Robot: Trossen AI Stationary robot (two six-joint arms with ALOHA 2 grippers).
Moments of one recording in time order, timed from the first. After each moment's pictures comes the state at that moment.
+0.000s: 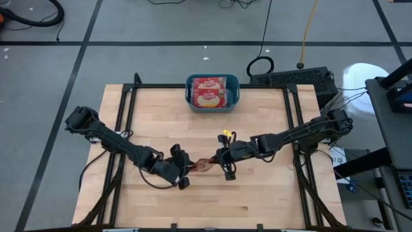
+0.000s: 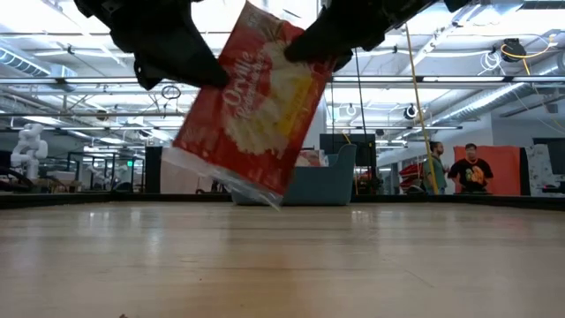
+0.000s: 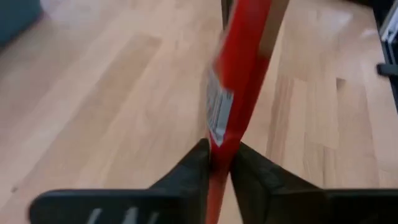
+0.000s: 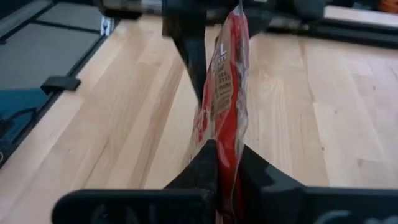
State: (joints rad) left arm -0.47 1.53 0.92 -0.15 -0.47 -0.61; right arm 0.24 1.56 0.97 0.06 0.05 0.02
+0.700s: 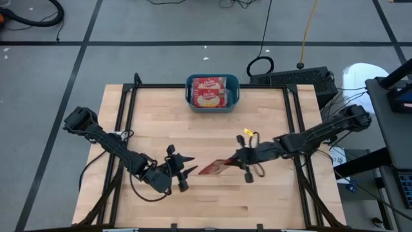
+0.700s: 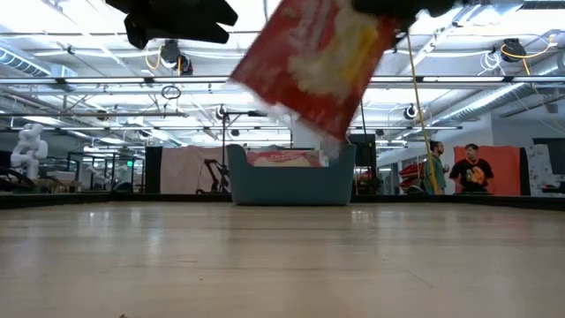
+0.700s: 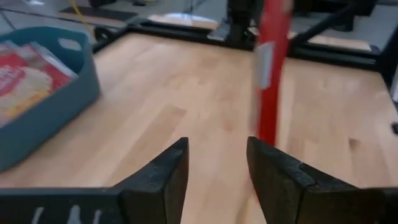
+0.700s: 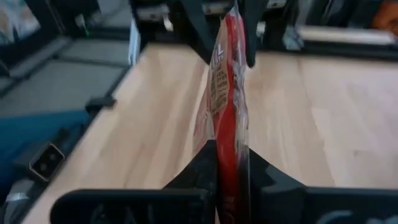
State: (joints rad) left arm -0.59 1.53 0.92 0.02 -0.84 -0.49; right arm 0.34 1.27 0.76 0.11 0.14 0.12
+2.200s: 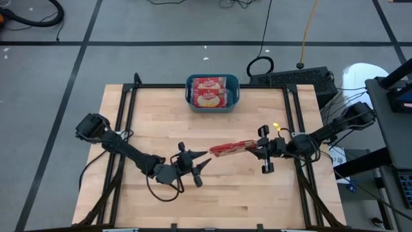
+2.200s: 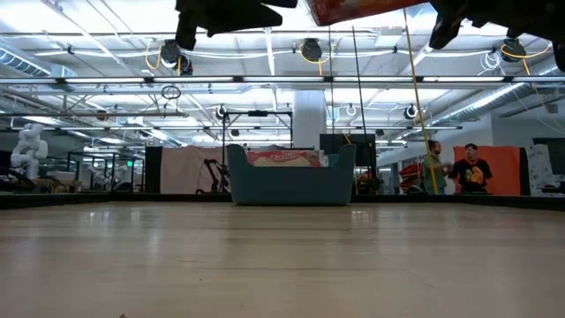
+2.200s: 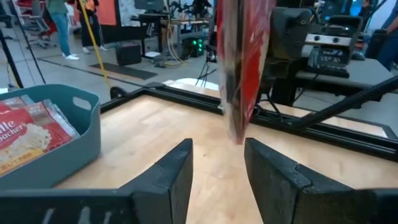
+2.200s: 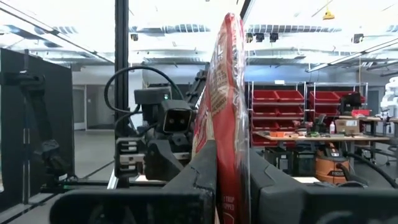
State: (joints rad) left arm -0.51 1.71 0.92 0.65 -0.93 -0.19; right arm 0.40 1.12 0.17 1.33 0.36 -0.10
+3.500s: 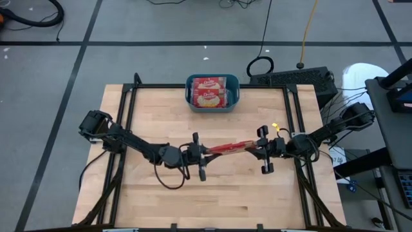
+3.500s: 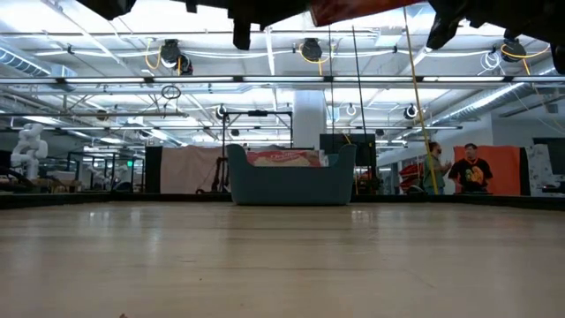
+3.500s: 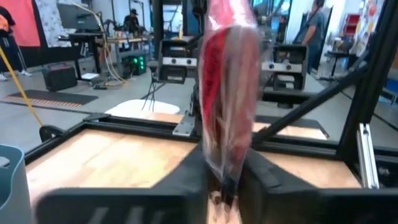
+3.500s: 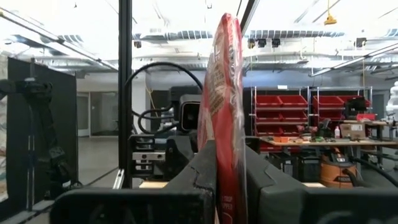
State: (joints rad) left arm -0.33 1.72 0.92 0.81 -0.49 -0.03; right arm 0.40 1.17 0.17 1.40 0.34 -0.09
